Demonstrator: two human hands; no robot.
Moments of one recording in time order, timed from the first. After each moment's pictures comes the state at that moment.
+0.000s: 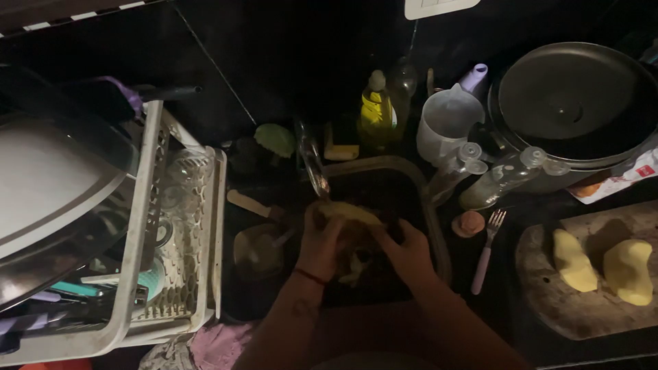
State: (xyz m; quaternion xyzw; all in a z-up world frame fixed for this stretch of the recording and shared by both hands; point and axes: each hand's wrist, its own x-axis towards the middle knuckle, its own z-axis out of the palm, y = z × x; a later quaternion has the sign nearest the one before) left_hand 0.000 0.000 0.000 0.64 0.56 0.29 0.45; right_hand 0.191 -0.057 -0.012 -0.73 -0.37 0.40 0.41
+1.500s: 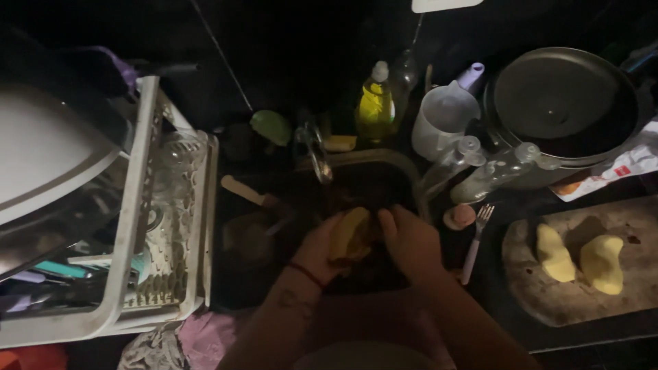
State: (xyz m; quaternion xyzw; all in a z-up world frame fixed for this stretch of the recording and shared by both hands) left_hand -0.019 -0.015 -0.034 0.69 0.48 0.21 0.50; right_hand 0.202 -0.058 0.009 -0.79 -0.56 0.22 0.11
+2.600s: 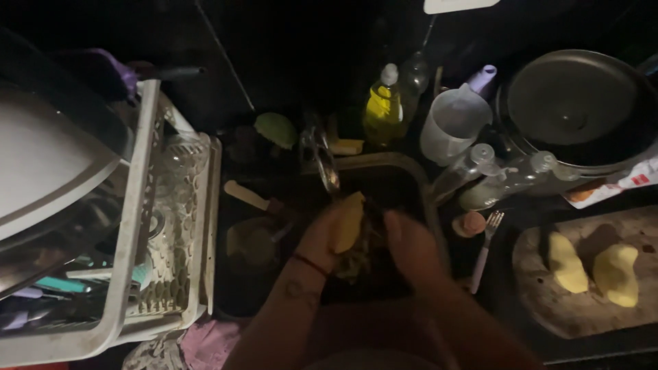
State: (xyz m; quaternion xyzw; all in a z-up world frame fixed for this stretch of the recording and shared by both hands) left_hand 0.002 0.031 0.000 0.30 0.55 0.23 0.74; right_hand 0.211 -0.039 -0.048 -0.74 -0.62 0.25 -0.07
